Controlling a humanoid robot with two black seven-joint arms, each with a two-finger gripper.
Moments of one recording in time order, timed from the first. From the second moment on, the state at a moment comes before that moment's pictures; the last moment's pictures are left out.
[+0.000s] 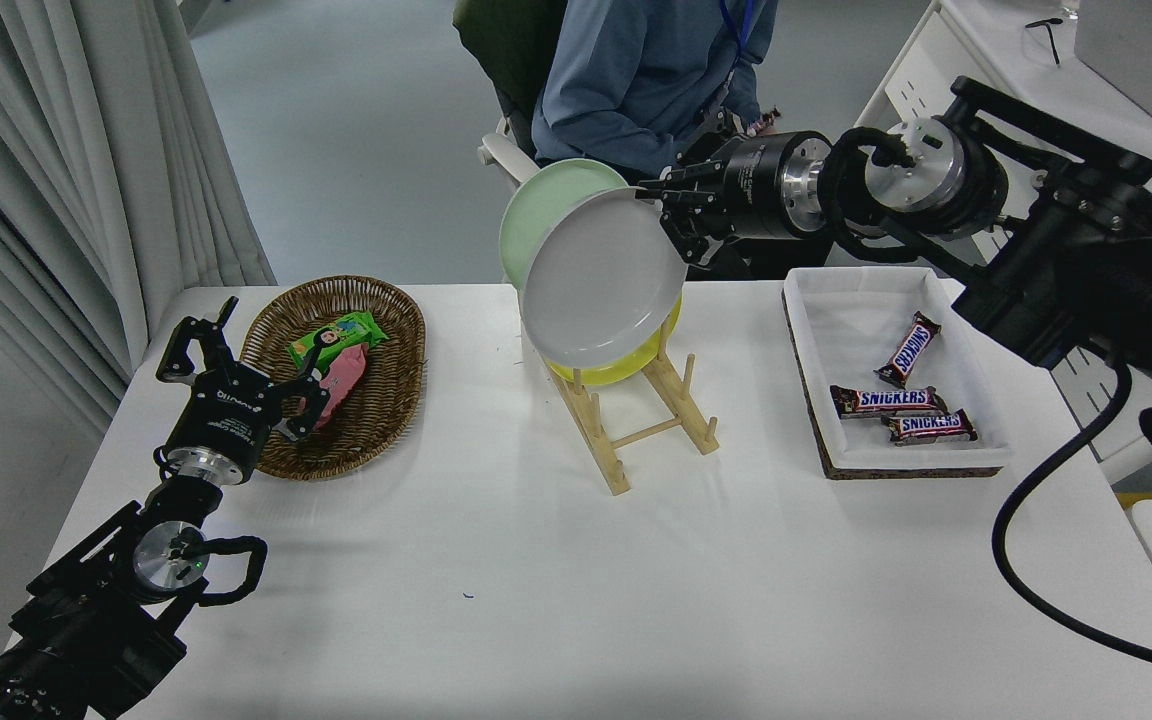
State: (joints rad) left arm -0.50 0.26 -1.08 -0.52 0.18 -0.57 -0.44; right arm 1.44 -0.29 0.35 0.86 0.61 -0.27 -0.49
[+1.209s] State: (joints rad) left arm -0.50 0.26 -1.08 -0.53 0.18 -0.57 -0.44; right arm 1.45 -0.02 0.46 0.82 0.86 -0.77 -0.50
